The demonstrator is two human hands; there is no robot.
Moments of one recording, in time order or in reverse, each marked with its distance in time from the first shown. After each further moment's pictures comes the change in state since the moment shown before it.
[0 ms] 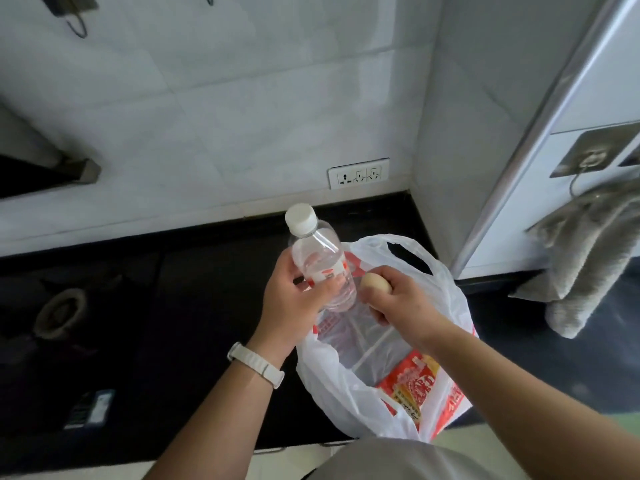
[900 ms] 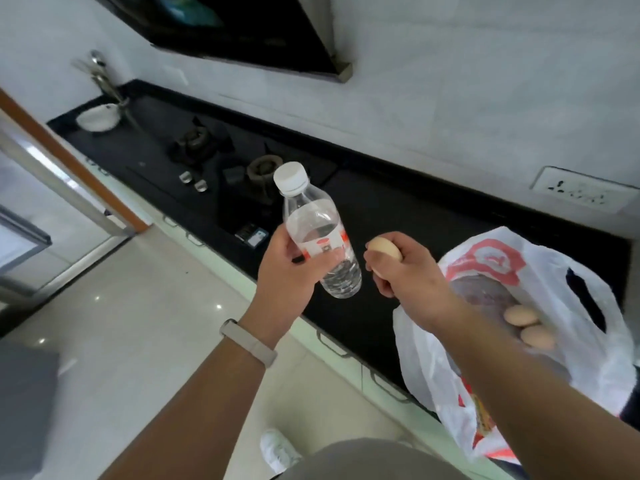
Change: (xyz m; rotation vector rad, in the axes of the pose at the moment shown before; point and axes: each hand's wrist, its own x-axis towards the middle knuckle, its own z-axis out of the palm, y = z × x) left_hand -0.187 0.003 -0.104 -0.068 0.763 -0.116; right_hand -0.070 -0.068 0.154 -0.088 -0.603 -0.136
